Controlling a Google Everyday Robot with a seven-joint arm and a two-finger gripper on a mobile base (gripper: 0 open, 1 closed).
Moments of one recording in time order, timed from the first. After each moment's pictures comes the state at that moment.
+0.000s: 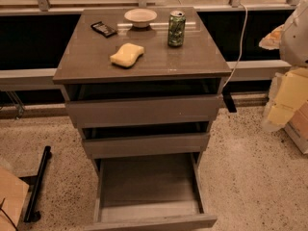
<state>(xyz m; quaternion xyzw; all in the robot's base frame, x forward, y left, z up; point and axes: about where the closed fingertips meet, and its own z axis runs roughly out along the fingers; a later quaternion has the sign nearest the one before) 0.438 -0.215 0.982 -0.60 0.78 -0.04 0.17</state>
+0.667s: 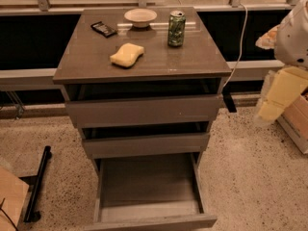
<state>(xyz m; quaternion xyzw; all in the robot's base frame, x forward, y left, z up) 0.451 -0.210 0.977 -0.59 0.78 -0.03 0.19</state>
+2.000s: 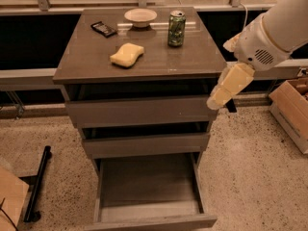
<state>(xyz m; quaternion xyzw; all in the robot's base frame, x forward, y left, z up) 0.526 -0.163 0.939 -0.55 0.79 0.07 0.28</state>
